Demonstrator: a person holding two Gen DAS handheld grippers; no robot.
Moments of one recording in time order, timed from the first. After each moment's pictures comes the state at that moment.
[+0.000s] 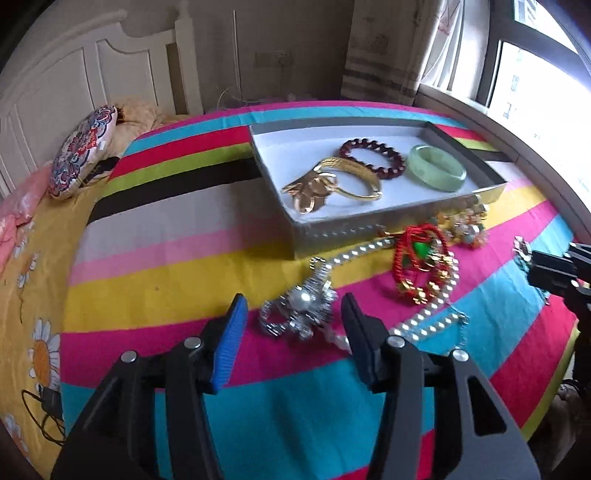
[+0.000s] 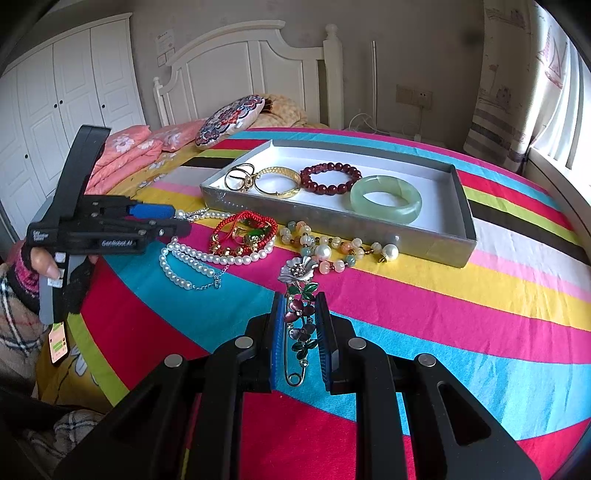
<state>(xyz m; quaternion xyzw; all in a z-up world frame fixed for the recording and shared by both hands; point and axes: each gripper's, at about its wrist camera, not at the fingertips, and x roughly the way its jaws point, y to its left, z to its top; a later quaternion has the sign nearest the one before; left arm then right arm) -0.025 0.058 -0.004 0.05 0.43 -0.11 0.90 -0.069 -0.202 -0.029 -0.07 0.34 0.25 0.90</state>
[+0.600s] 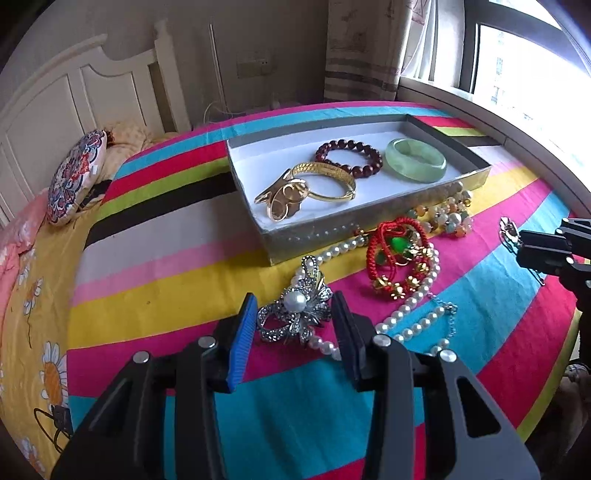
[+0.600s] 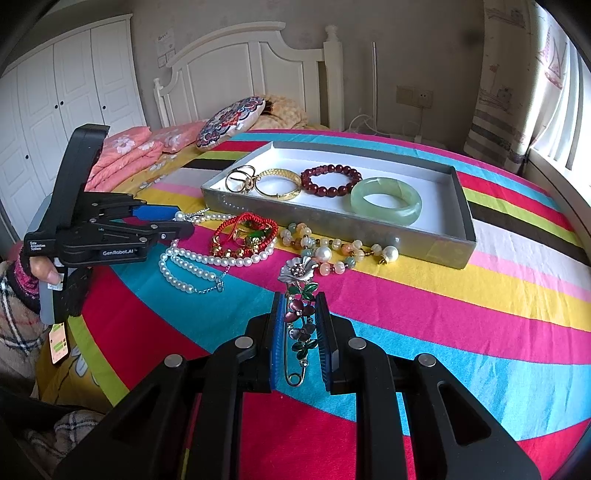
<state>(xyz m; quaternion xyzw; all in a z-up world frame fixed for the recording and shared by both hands) -0.040 0.038 0.004 0.09 0.40 -0.12 0.90 -0.068 -0.202 -0.027 -0.07 0.33 0.25 0.91</state>
